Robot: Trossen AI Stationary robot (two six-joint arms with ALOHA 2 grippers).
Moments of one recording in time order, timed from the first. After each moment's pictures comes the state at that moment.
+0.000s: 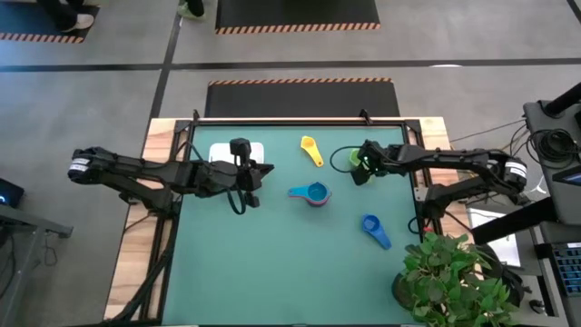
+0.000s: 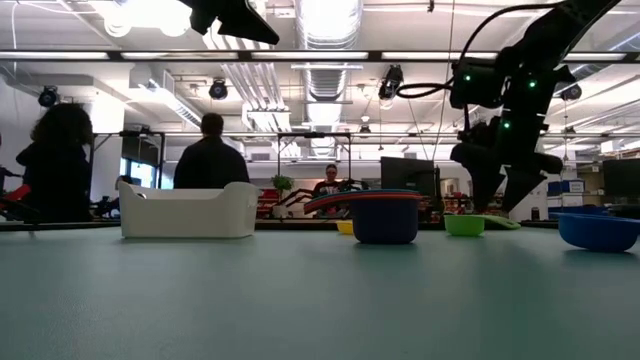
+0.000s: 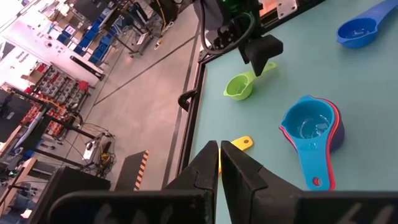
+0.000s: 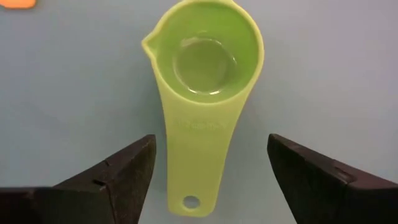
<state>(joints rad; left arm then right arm) -0.11 1.20 0.98 -0.20 -0.58 0.49 -0.46 1.26 0.63 -0.56 0.23 0.60</state>
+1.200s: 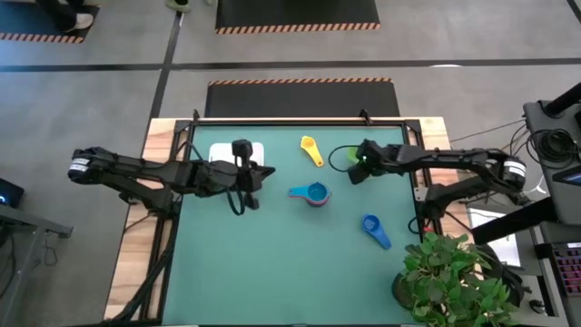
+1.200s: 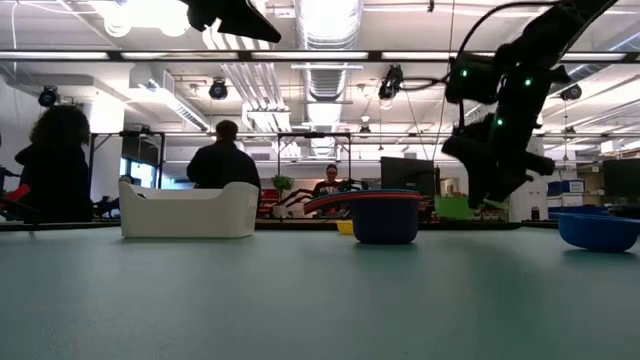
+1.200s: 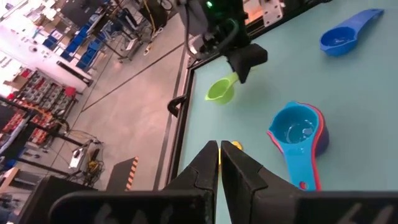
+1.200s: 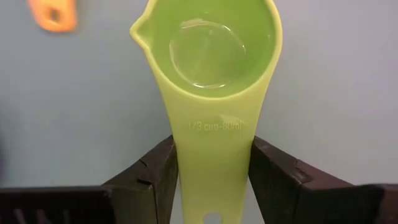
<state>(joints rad) -0.11 1.20 0.98 -0.20 -0.52 0.48 -0.44 1.25 0.64 -0.52 0.20 0.64</state>
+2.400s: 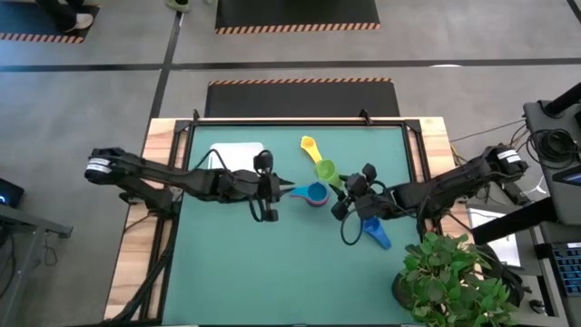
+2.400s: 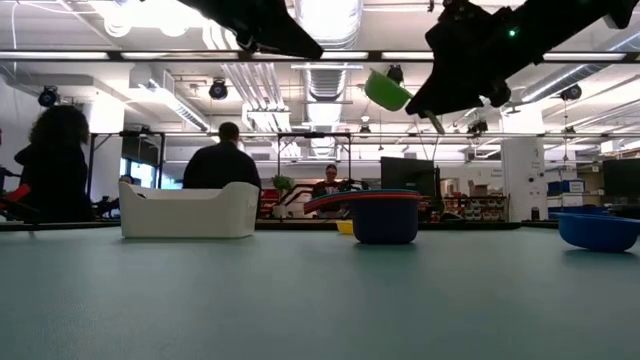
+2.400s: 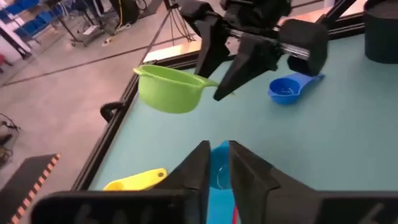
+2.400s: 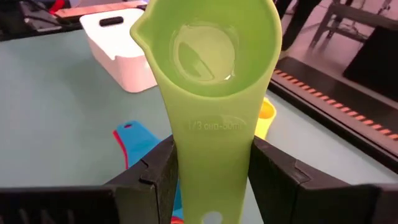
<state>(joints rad) -0.11 1.40 0.98 0.02 -0.37 0.17 0.26 1.27 0.69 -0.03 0.85 0.43</state>
